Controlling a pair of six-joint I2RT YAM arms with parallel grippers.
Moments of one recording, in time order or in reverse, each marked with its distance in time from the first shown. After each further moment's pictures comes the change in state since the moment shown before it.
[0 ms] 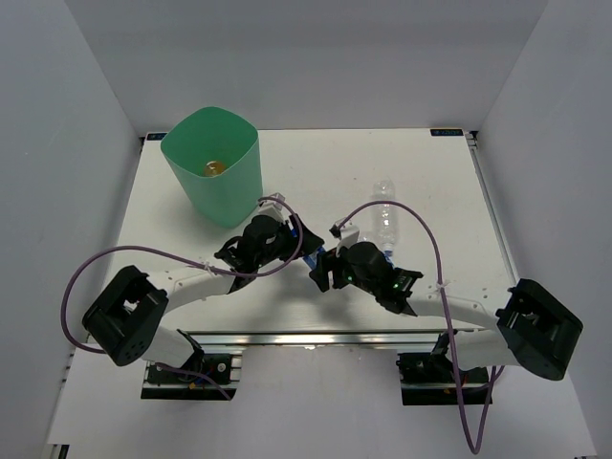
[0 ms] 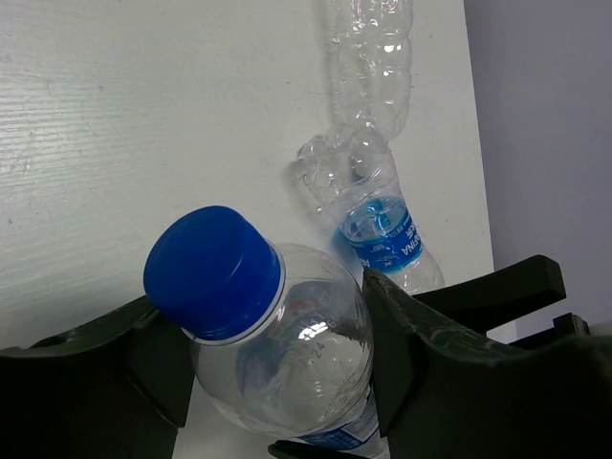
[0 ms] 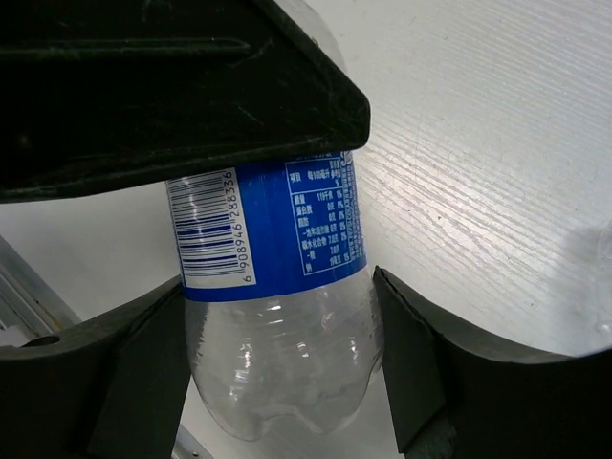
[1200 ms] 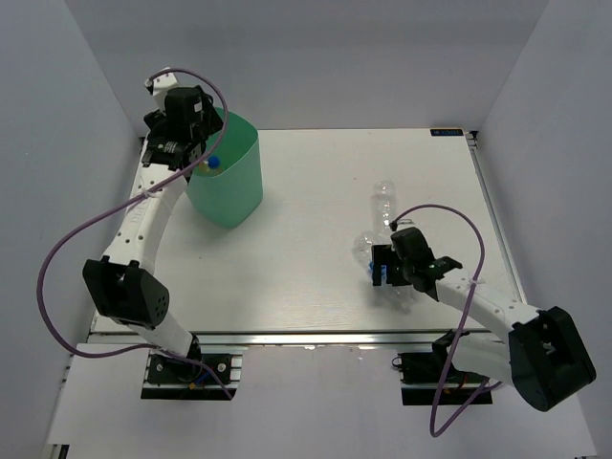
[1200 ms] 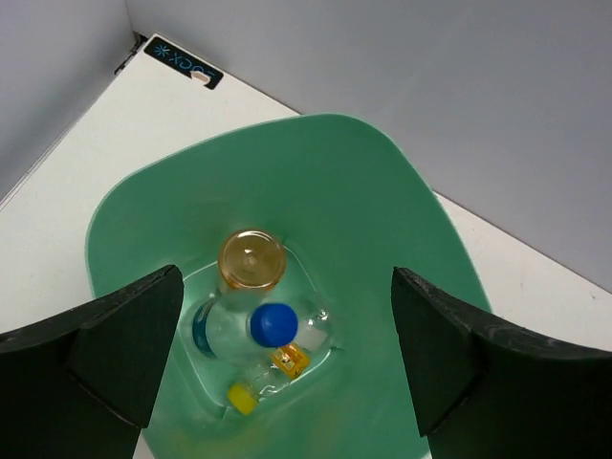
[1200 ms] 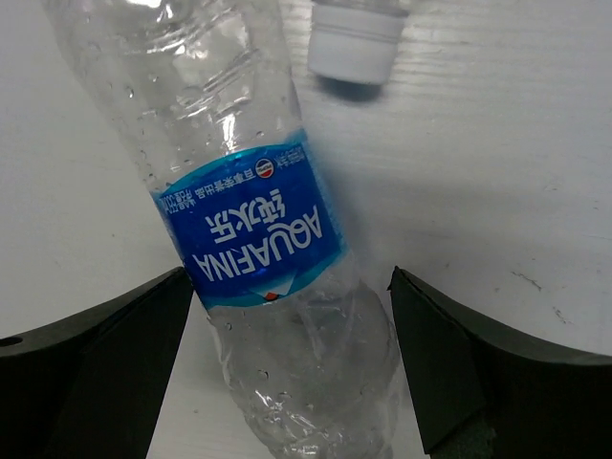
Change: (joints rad) left arm 0.533 0.185 1.052 -0.827 -0.563 0.399; right arm -0.460 -0.154 -0.027 -0.570 0.007 -0.028
